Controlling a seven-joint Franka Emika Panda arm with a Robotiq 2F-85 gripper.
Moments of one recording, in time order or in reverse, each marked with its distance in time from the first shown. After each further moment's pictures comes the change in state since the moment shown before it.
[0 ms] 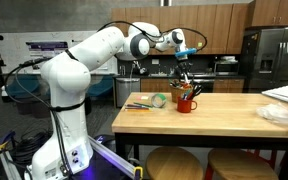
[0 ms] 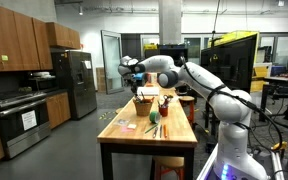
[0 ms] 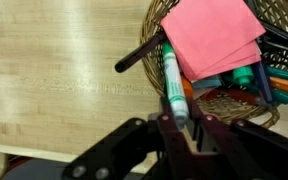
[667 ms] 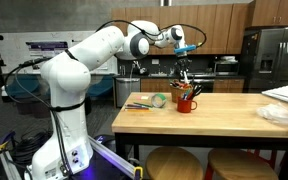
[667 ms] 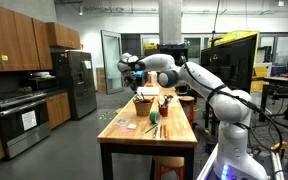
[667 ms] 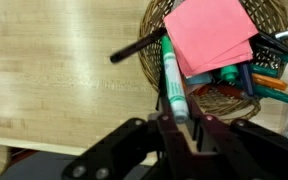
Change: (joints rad) arm 0.002 -0.010 0.014 0.043 0.001 -0.045 -0.008
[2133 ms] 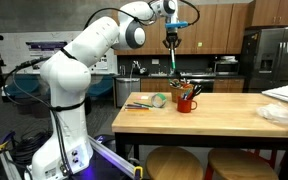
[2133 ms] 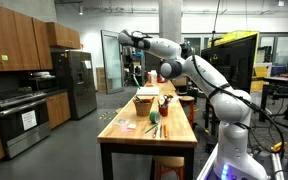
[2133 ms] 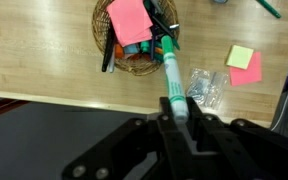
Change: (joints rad) arm 0.018 -0.153 0.054 0.165 0.159 -0.292 -0.060
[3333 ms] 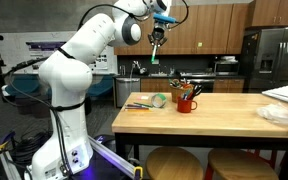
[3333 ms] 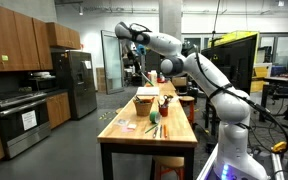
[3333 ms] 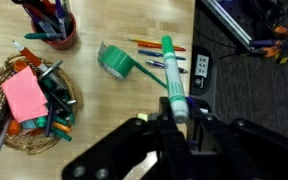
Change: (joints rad) arm 0.067 -0.058 0.005 -0.010 0.011 -0.493 0.025
